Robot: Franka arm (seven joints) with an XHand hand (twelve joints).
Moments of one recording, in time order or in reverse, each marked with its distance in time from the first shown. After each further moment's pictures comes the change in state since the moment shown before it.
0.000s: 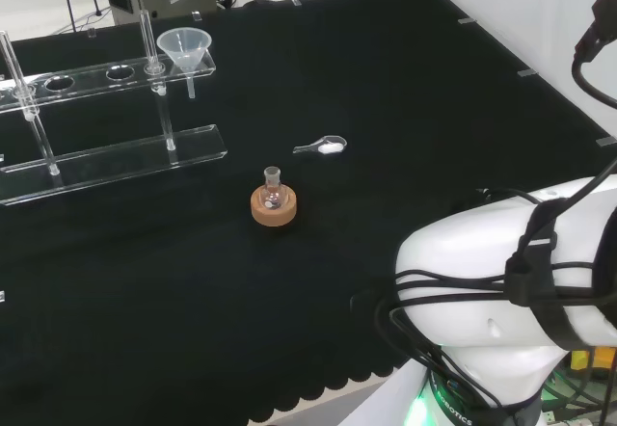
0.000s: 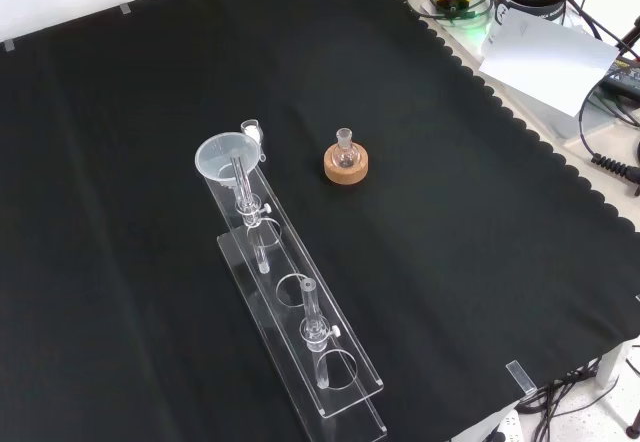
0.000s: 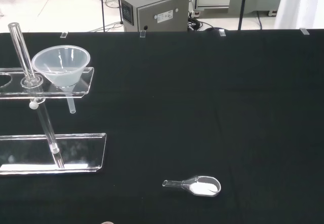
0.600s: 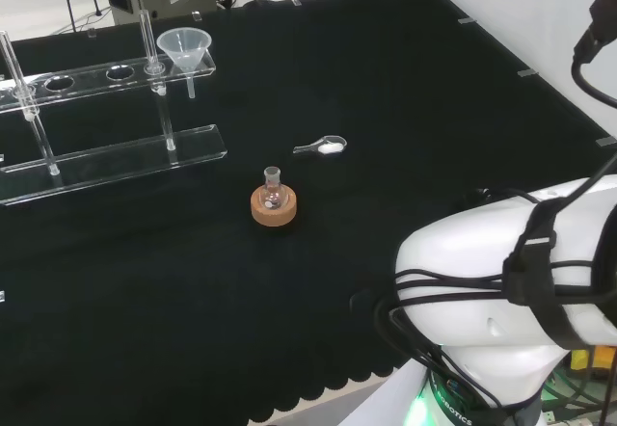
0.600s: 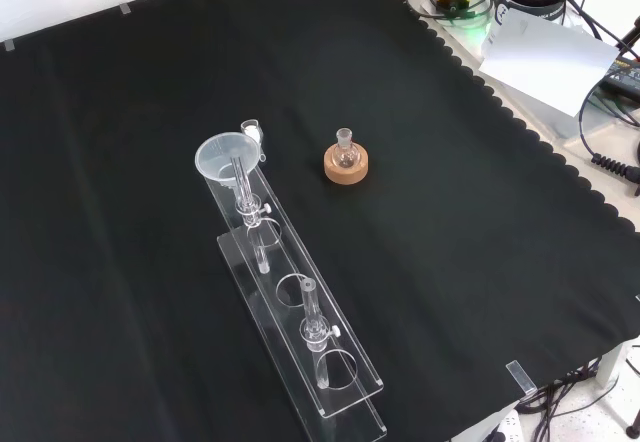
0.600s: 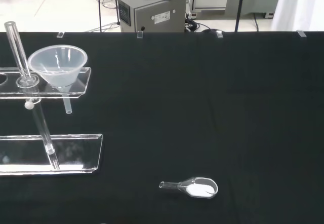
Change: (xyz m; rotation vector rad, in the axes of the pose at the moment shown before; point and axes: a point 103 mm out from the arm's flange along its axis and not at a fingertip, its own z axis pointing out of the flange) arm 0.001 0.005 0.003 0.000 -0.012 0.008
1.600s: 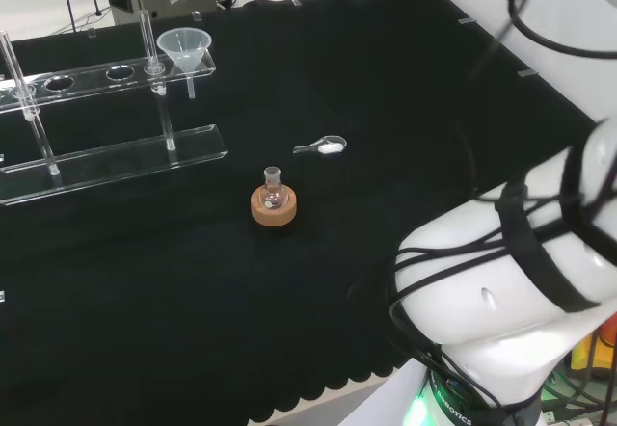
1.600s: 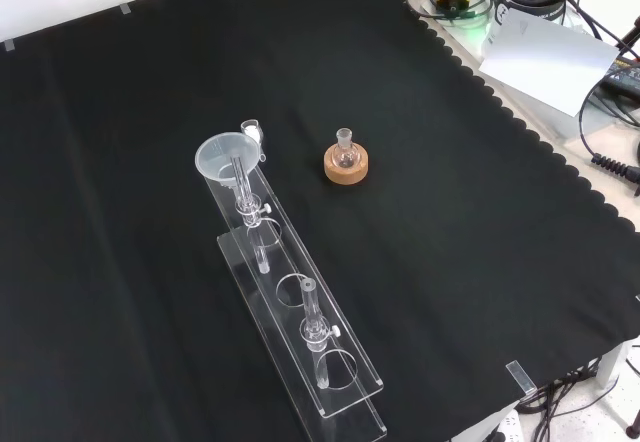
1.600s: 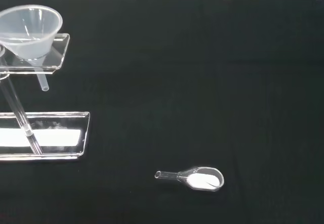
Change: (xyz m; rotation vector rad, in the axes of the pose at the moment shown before) arm 0.002 0.094 0.059 0.123 -0.014 -0.010
